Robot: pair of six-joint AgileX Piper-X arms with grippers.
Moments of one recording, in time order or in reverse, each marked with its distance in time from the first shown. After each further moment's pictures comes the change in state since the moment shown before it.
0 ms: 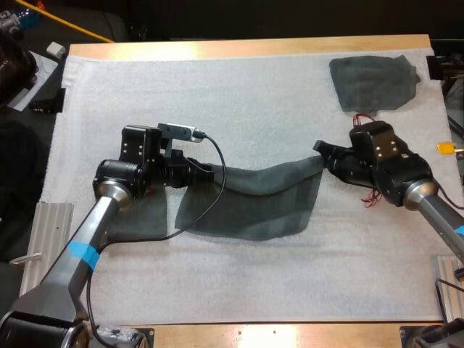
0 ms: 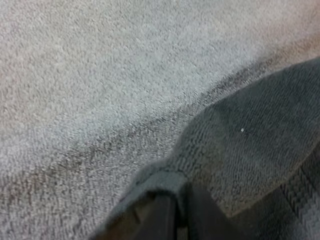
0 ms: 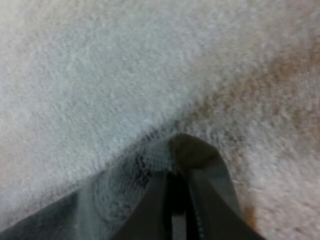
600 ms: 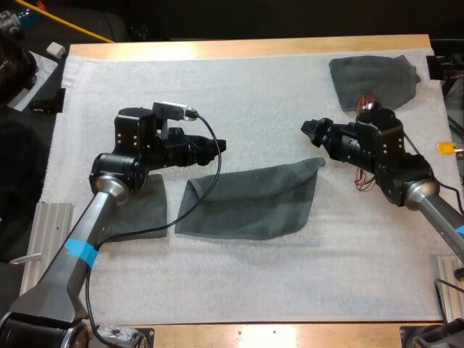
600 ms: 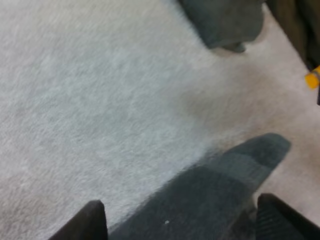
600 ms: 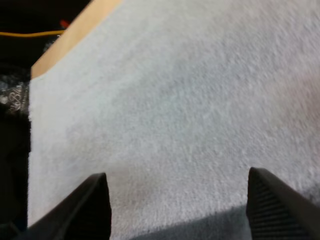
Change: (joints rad) left arm 0.008 0.009 -0.031 -0.189 0.088 -0.095; right arm -0.016 0.026 0.015 -0.346 -0.142 0.015
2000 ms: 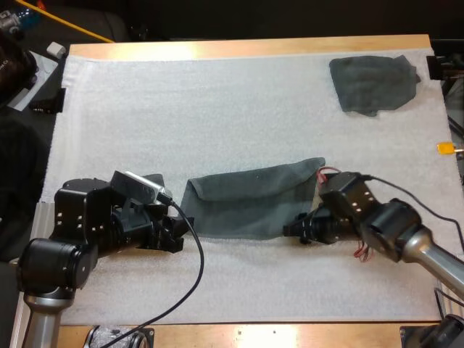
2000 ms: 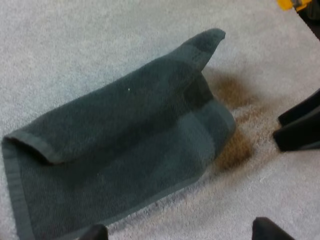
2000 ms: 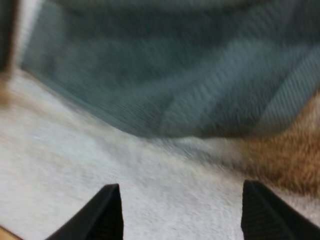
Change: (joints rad) left arm 0.000 -0.656 -0.011 0.777 -0.102 0.208; right arm 0.343 -0.264 0.084 0.563 0.025 -0.334
